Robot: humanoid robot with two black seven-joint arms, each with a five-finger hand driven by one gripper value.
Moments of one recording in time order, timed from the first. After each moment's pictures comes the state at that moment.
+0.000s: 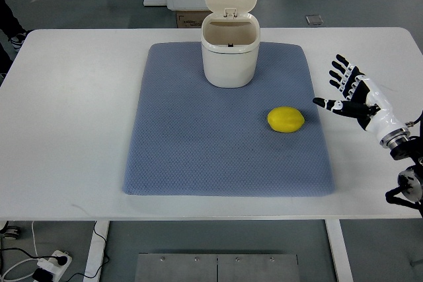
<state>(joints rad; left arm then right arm) -0.02 0.00 -0.11 -0.27 -0.07 0.19 -0.41 0.36 -0.28 1.15 1.03 -0.98 0.20 0.32</state>
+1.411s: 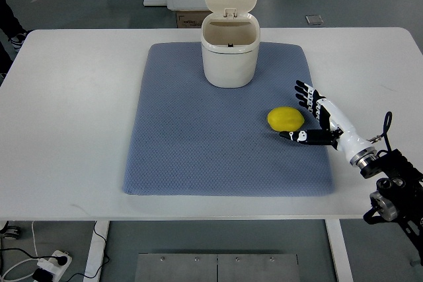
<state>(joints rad) -0.02 0.00 -0.11 -0.27 -0.07 0.19 -0.41 0.37 -0.27 0.90 1.02 -1.10 0.03 0.42</state>
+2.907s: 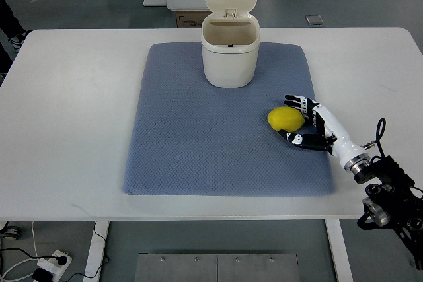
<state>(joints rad) -0.02 0.00 -0.11 -0.27 -0.07 0.19 -0.41 0.40 -0.25 0.81 0.93 -1.10 -0.02 0.49</state>
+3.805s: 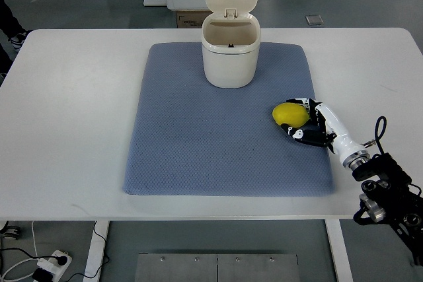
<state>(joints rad) -0.02 0.00 -0.11 -0.27 -0.07 0.19 -0.41 0.43 -0.25 0.77 0.93 -1.08 -0.12 0.38</state>
